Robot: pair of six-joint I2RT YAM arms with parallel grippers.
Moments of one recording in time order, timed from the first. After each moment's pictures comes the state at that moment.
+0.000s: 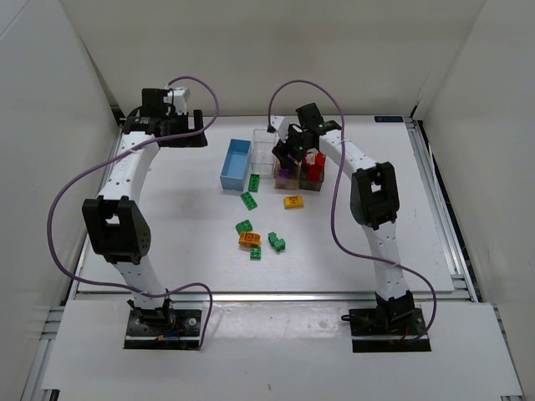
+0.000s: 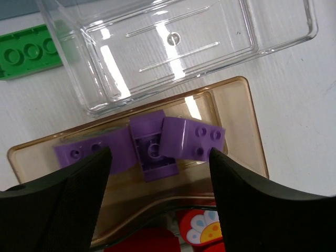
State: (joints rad) left arm -0.06 1.81 1.75 -0.70 0.23 -0.02; right arm 0.42 2.38 2.12 -0.65 -0.43 -0.69
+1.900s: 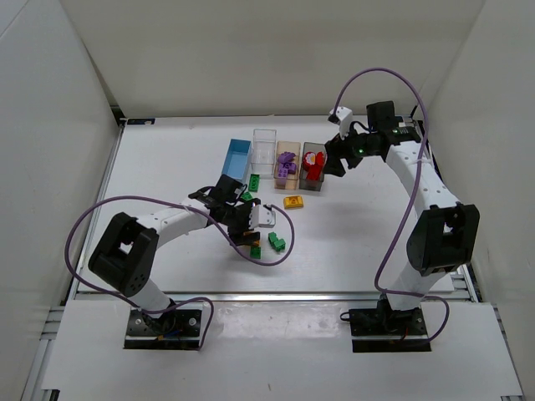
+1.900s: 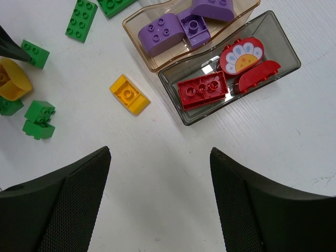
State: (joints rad) left arm -0.58 1.58 0.92 -0.38 0.52 0.94; right arm 0.18 1.69 1.56 -0.77 -0.62 -0.51
